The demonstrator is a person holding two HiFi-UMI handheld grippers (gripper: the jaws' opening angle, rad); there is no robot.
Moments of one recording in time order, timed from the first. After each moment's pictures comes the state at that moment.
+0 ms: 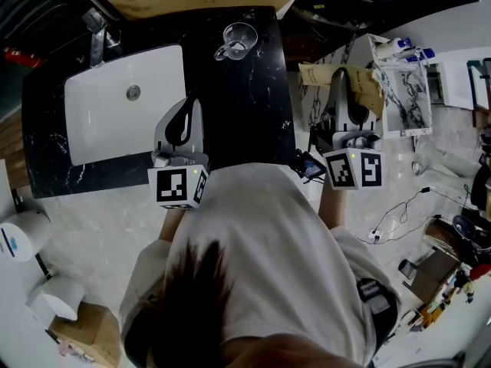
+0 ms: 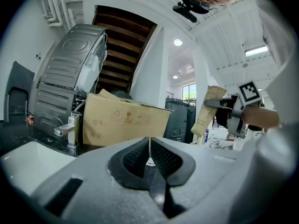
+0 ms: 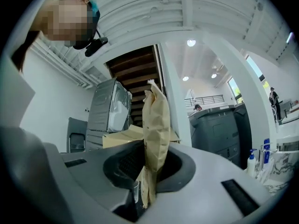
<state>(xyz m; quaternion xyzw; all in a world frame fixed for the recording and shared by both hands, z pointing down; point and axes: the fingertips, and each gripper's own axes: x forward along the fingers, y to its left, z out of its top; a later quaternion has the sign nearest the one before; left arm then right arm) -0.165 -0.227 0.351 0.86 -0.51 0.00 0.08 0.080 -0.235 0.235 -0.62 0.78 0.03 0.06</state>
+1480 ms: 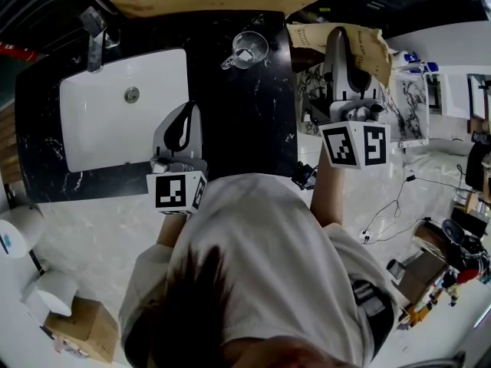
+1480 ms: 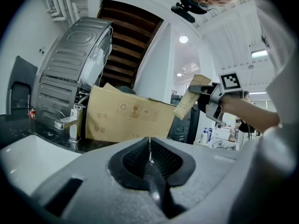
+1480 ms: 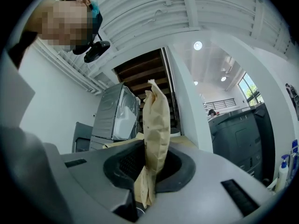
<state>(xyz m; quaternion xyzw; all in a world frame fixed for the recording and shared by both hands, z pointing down) -0.182 -0.258 0.372 0.84 -0.52 0.01 0.11 0.024 -0.333 0.197 -0.57 0.81 0.07 0.09</state>
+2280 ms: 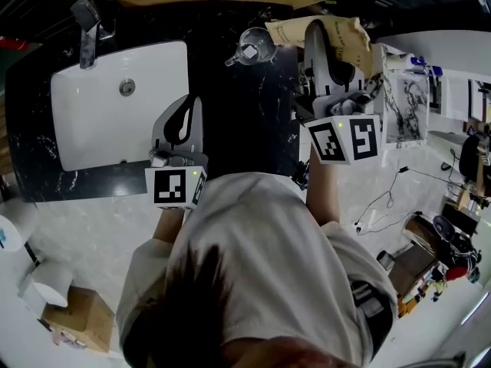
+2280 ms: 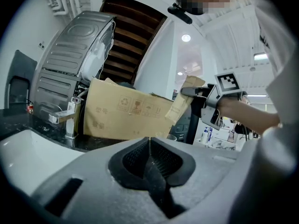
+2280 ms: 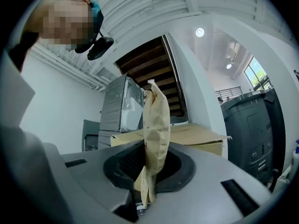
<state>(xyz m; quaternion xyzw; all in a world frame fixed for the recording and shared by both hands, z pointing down) -0.183 -0.281 0.388 0.85 -0.52 0.02 0.13 -0.020 -0.367 0.238 -0.54 0.84 0.03 0.06</state>
